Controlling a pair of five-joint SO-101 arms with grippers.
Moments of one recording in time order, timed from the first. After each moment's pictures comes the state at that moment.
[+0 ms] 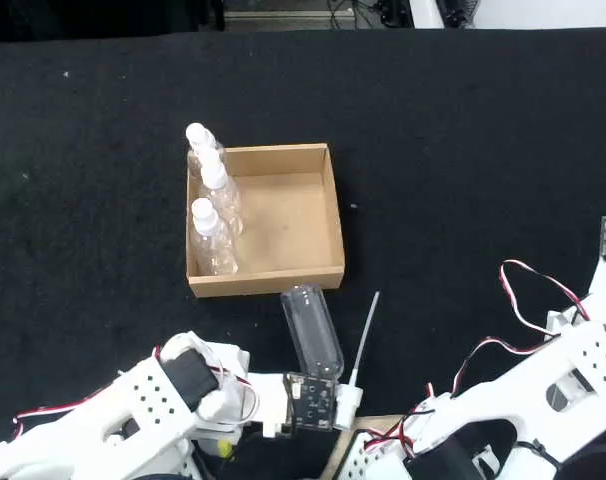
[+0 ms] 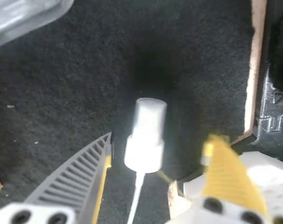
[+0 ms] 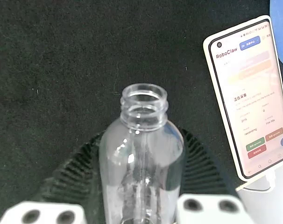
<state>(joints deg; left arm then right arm) 46.8 -59.7 74.0 74.9 -47.1 59.6 -37.6 46.0 66.1 40.6</state>
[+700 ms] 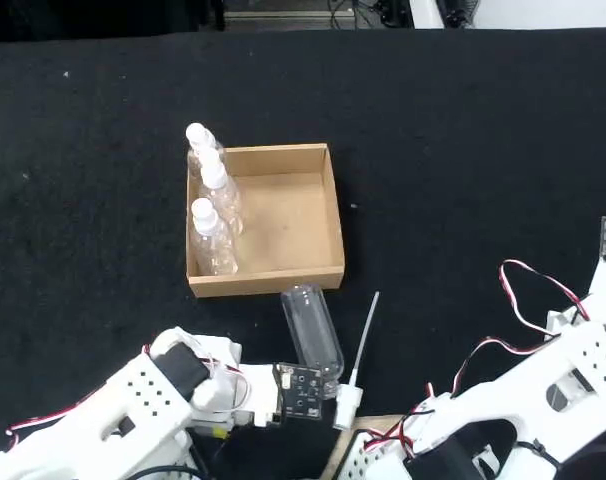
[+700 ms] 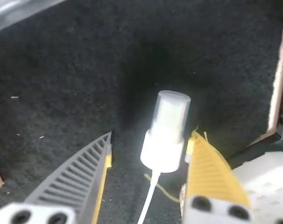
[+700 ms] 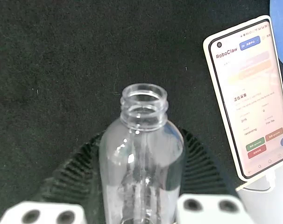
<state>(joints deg) 40.2 -60.1 77.8 70.8 -52.6 59.6 -37.6 46.0 66.1 40.6</state>
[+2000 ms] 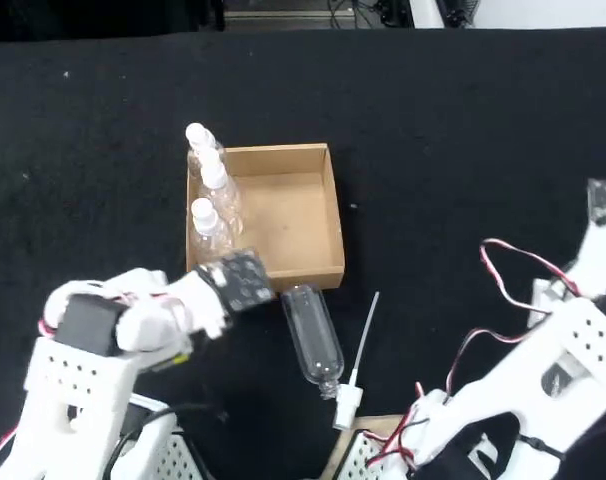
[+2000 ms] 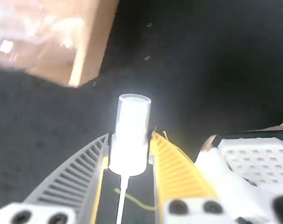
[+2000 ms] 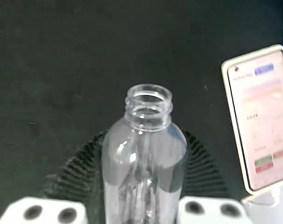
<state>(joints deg) 11.0 -59.4 42.7 97.3 -53.8 49.1 -37.6 33.6 79.3 33.1</state>
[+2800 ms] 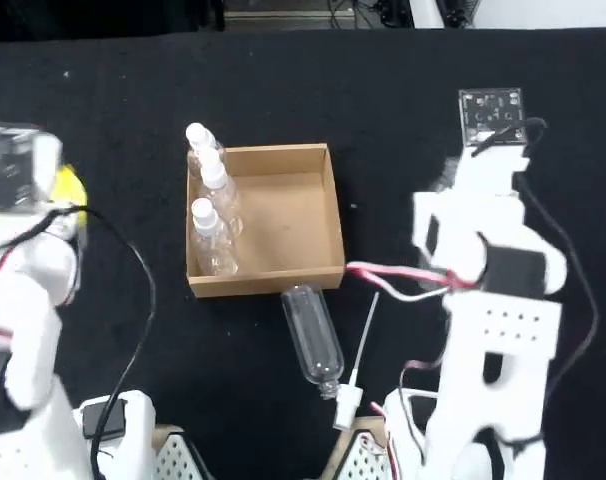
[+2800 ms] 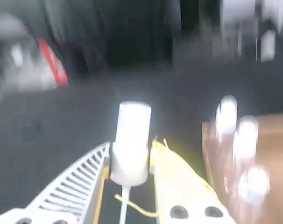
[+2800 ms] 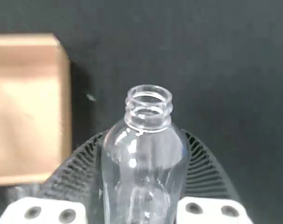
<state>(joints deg) -17.7 -59.4 10.1 78.5 -16.9 7.2 -44.3 29.8 70.5 5.8</state>
